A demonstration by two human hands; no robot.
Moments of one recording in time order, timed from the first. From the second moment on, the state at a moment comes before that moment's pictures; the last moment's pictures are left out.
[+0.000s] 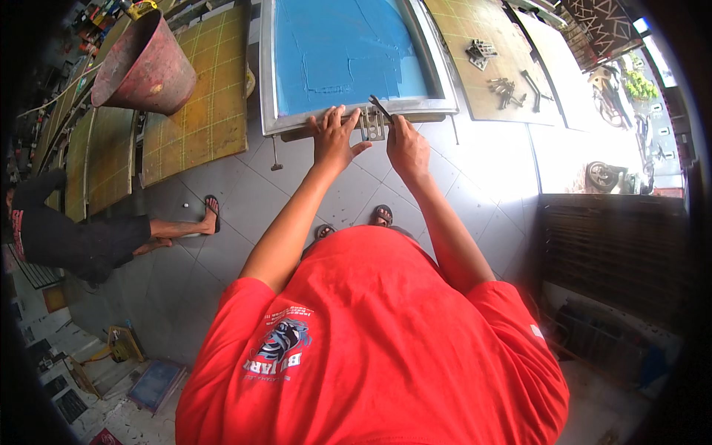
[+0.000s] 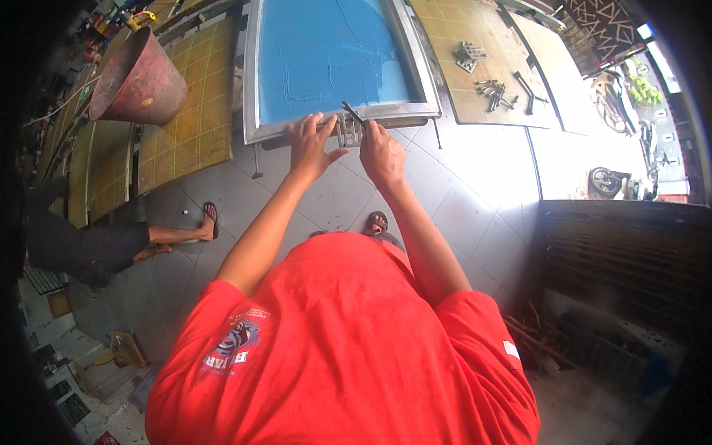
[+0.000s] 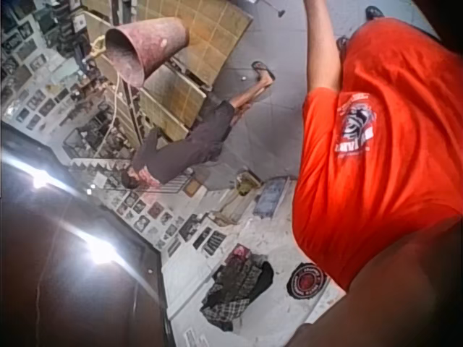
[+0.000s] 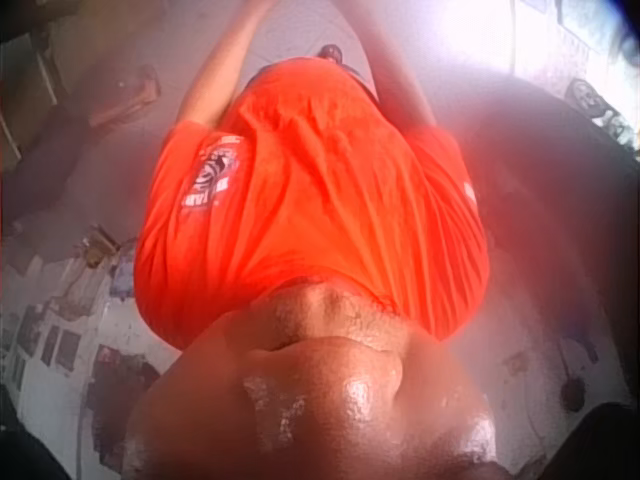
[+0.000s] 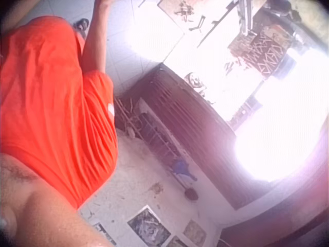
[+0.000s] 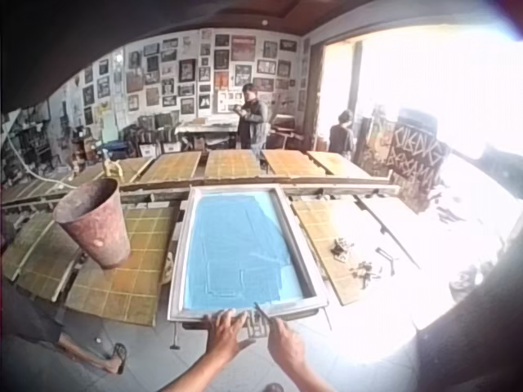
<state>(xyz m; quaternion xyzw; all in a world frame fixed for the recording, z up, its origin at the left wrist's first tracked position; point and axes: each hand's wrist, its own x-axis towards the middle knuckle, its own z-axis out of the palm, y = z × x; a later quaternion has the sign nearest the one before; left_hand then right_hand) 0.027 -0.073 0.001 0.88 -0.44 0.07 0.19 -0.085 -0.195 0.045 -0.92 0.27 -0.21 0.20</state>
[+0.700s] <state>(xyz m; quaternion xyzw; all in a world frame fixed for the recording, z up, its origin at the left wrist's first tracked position) 0.026 -0.083 0.015 0.89 -0.43 0.04 0.12 -0.081 -0.238 -0.044 -0.54 0.45 -0.36 0.61</state>
